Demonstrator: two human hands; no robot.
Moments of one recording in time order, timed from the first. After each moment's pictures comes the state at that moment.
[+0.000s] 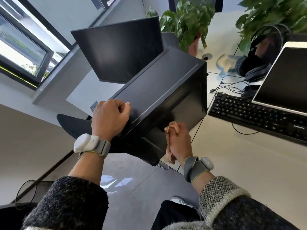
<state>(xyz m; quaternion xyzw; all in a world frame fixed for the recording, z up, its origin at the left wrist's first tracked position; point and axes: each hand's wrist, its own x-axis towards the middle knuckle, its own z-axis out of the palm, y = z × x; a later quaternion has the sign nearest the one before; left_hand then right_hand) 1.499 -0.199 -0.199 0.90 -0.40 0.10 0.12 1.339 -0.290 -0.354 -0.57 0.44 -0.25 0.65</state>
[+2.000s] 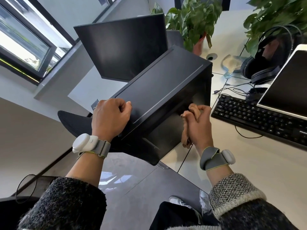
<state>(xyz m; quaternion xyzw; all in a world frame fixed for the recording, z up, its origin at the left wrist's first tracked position) 1.496 -0.200 -0.197 0.91 -0.39 0.10 0.14 1.334 -0.363 -0.361 -0.57 0.45 -0.28 0.64</state>
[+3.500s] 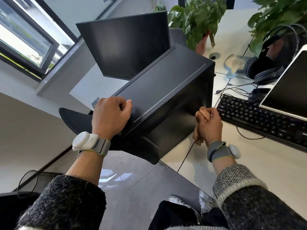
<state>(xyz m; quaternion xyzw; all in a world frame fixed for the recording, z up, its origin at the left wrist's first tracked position) 1.495 -0.200 -0.197 0.90 -0.39 0.11 0.15 1.326 -0.392 -0.391 -0.60 0.49 -0.30 0.56</state>
